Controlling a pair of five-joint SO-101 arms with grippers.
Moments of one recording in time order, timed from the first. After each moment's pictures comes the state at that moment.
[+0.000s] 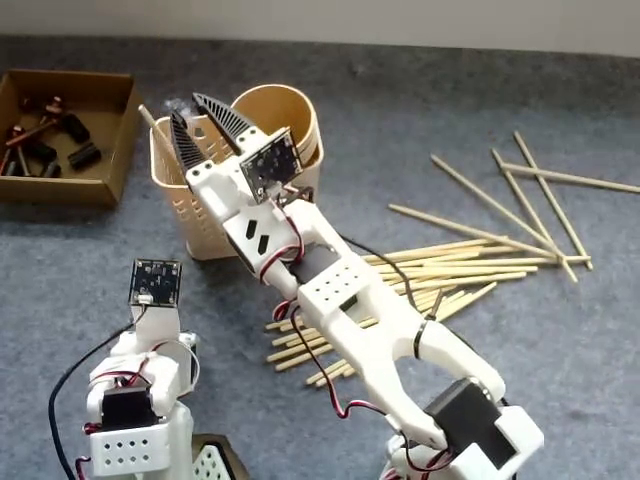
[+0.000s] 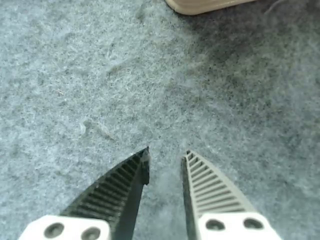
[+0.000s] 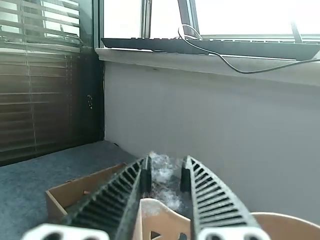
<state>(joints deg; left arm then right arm) -13.6 -103.6 96.0 75.8 -4.0 -42.0 -8.4 32.8 -29.0 4.0</state>
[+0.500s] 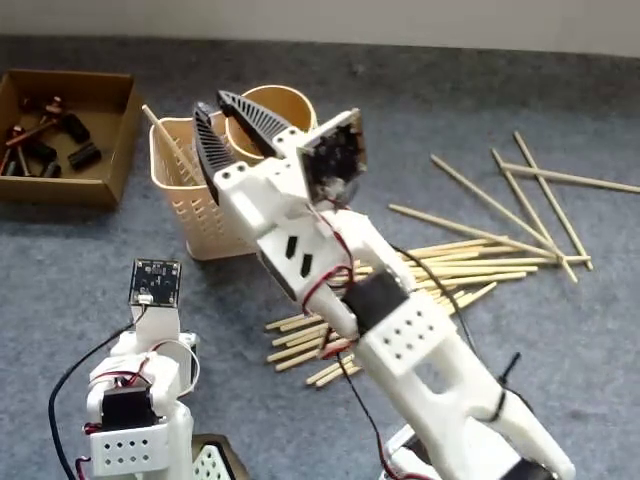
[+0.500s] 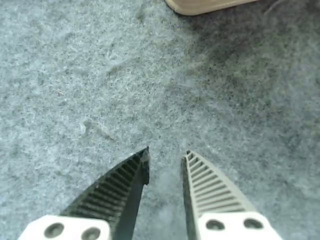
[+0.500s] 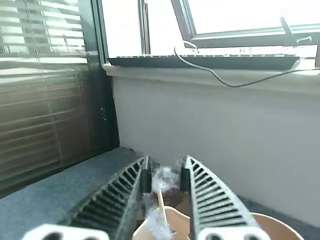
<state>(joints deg) -13.6 -103.6 96.0 75.8 -4.0 -41.9 -37.3 32.8 2.9 -2.6</state>
